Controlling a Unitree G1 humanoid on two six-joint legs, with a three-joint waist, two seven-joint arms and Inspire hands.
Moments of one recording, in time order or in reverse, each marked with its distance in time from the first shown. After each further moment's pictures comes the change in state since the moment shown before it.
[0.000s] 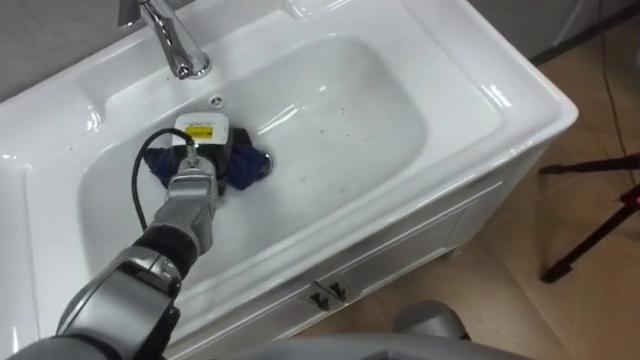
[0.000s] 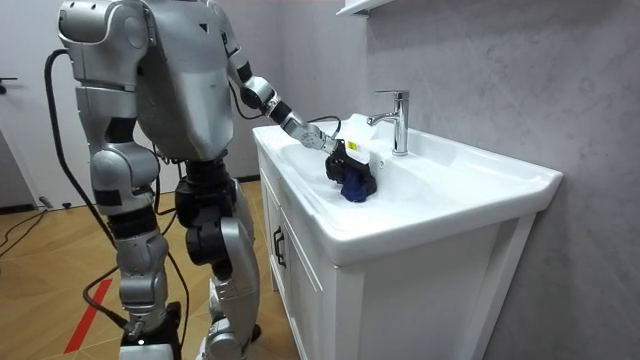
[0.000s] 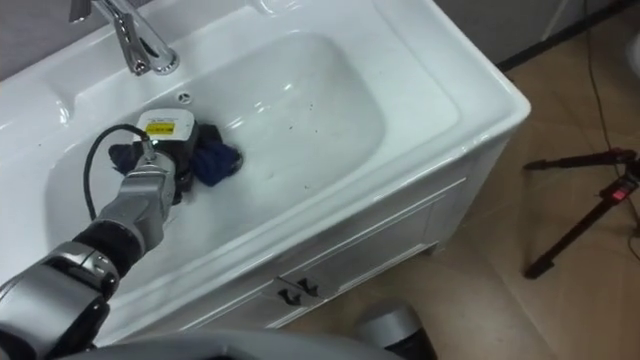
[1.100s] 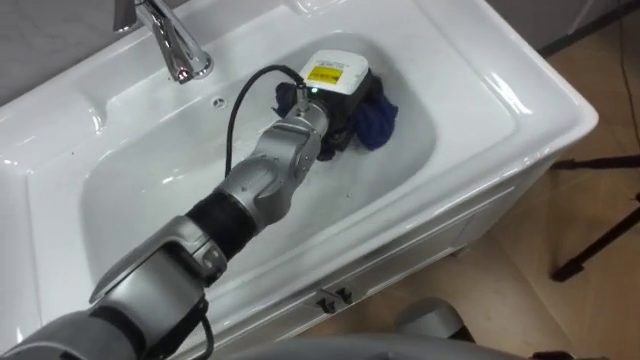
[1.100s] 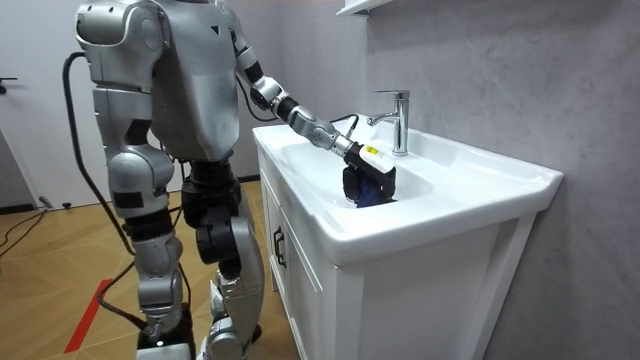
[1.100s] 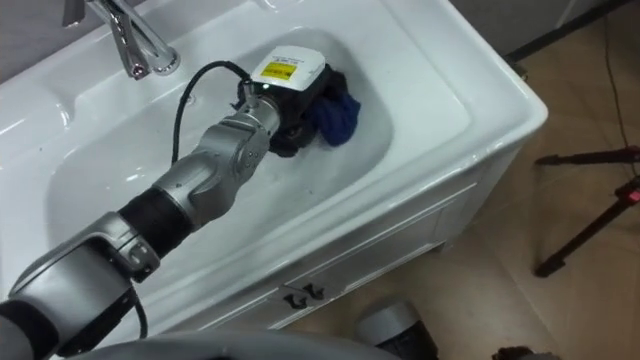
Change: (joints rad) left arm -0.126 -0.109 -0.244 -0.468 -0.191 -0.035 -0.161; right arm -0.041 -0.031 0.180 0.023 0.019 -0.031 0.024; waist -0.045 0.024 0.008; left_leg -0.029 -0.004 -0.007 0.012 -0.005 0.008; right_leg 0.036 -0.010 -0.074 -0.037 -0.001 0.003
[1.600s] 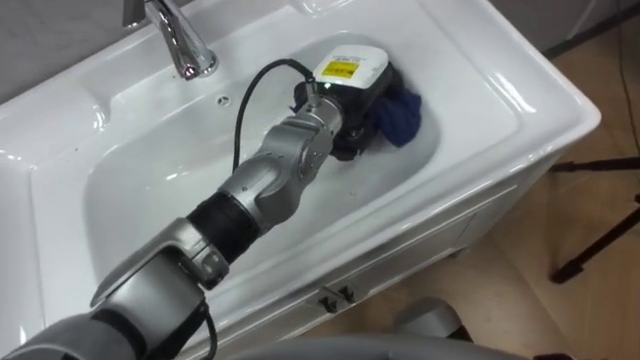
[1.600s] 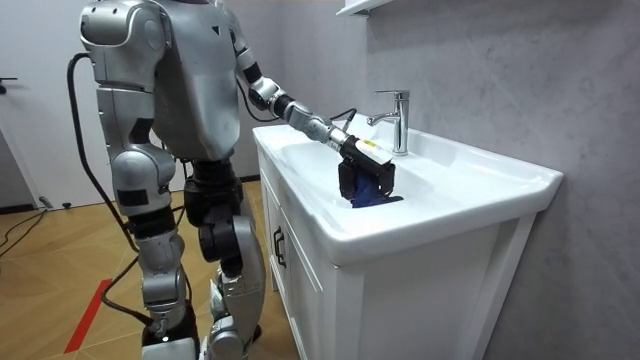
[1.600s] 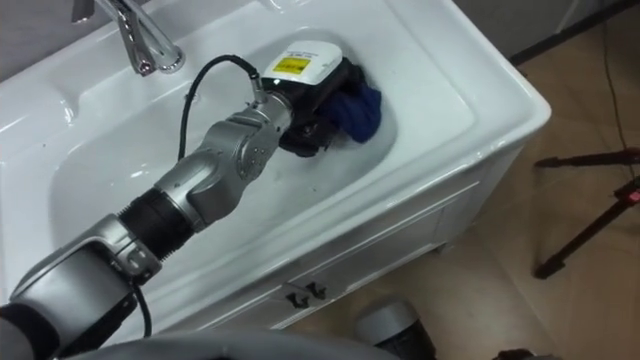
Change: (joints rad) left arm 0.053 0.001 0.002 -0.041 -0.044 -0.005 -0.032; right arm 0.007 0.005 0.013 -0.001 0.018 0.006 0.017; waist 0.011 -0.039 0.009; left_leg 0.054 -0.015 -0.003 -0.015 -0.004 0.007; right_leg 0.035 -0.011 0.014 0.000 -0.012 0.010
